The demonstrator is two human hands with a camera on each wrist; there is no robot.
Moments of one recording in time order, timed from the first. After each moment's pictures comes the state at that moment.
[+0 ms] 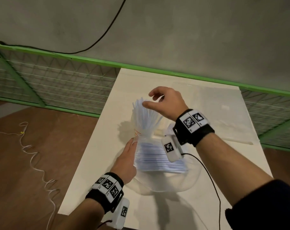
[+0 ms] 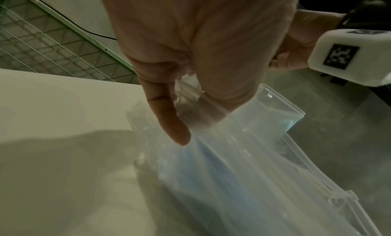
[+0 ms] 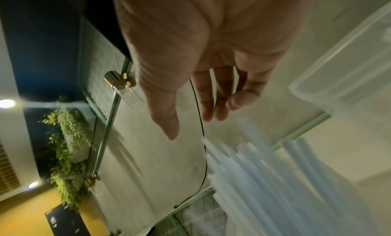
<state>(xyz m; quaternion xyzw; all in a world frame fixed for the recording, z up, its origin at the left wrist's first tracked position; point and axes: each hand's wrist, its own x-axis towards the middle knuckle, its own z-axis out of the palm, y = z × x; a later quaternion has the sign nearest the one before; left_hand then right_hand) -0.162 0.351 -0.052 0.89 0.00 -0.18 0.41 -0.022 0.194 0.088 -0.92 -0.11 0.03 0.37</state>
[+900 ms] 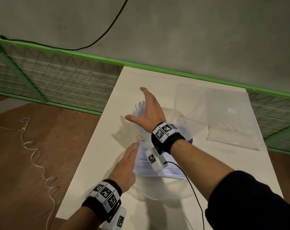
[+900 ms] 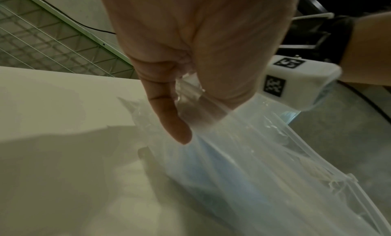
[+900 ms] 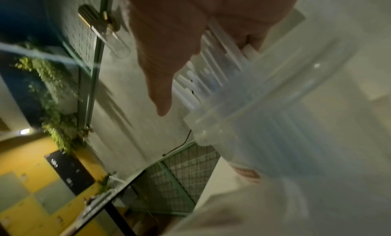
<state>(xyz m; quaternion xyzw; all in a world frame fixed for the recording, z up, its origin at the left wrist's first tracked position) -0.162 0.354 -0.053 0.90 -0.01 -0.19 0.39 -0.002 0.244 0.007 -0.90 -0.16 0.01 0.40</state>
